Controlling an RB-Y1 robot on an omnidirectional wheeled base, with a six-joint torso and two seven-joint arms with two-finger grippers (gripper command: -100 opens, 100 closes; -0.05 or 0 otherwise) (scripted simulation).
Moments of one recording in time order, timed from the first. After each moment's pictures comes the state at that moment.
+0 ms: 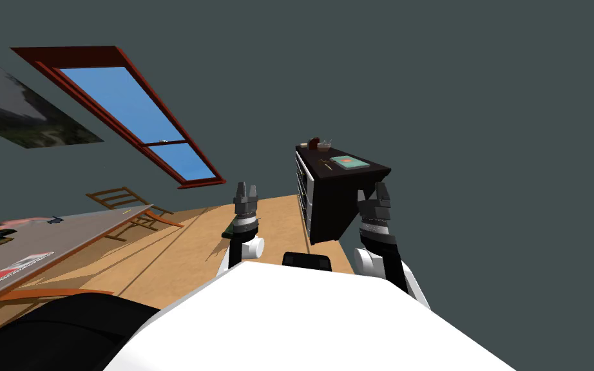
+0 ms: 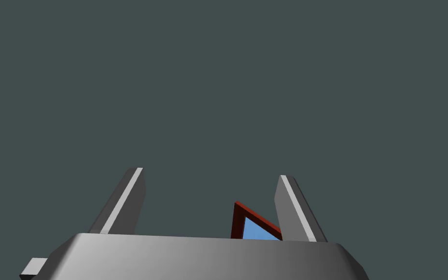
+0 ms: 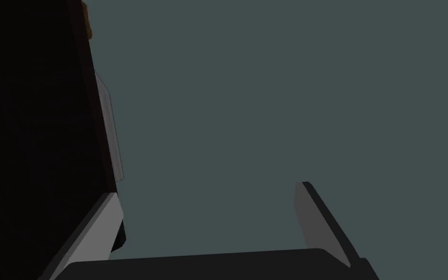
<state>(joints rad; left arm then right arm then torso) 0.47 0.00 -0.03 -2.21 0.00 -0.59 -0.05 0.51 0.03 0.03 -2.23 0.09 -0.45 -0.08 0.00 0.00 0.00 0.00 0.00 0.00</state>
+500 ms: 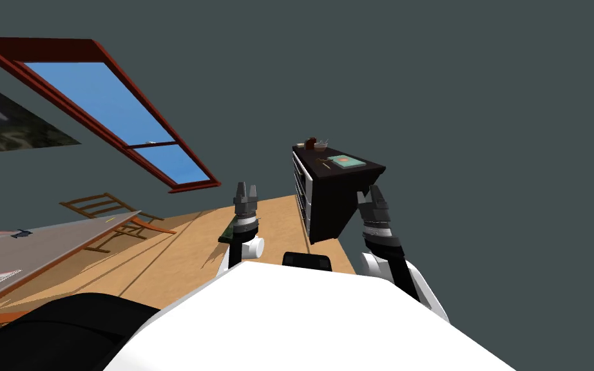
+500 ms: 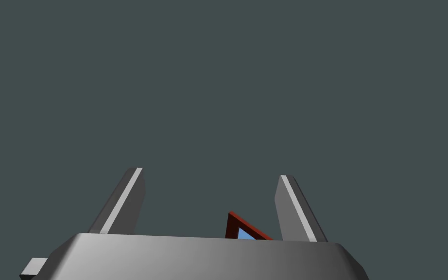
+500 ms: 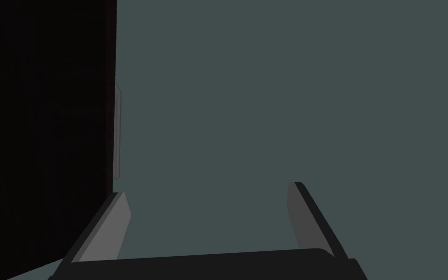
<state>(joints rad) 0.47 0.00 -0.03 -2.21 0.00 -0.59 -0.05 0.52 -0.10 0.02 -2.21 0.11 -0.48 -0.07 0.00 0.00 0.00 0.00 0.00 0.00</state>
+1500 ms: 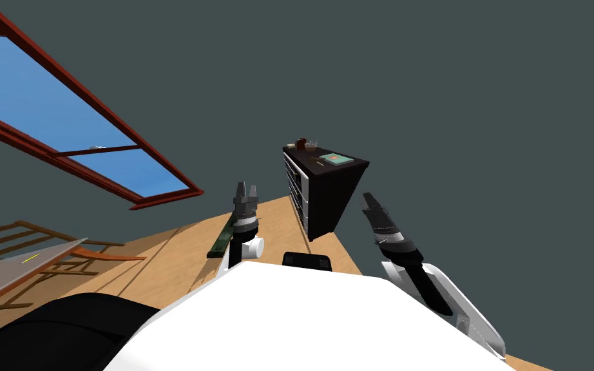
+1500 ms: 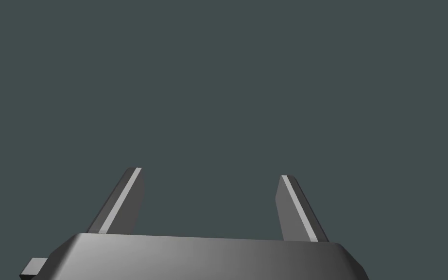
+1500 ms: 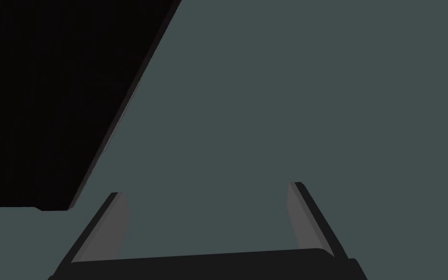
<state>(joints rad) 0.47 0.00 -0.03 -2.21 0.00 -0.59 -0.05 0.55 -0.37 -0.05 -2.15 0.18 -0.56 -0.06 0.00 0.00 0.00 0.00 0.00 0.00</state>
